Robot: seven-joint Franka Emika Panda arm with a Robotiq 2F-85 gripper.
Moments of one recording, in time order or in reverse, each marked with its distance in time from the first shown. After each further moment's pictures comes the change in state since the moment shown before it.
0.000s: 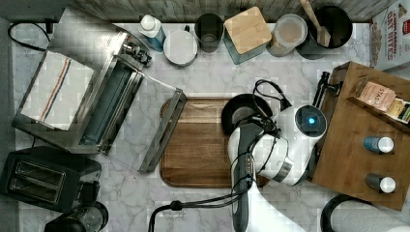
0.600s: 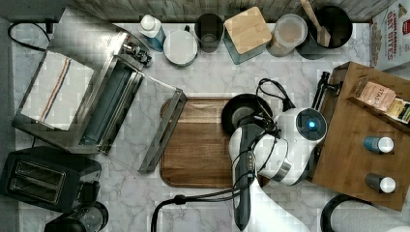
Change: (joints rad) arm -0.003 0.031 -0.004 -0.010 0.026 0.109 -0.001
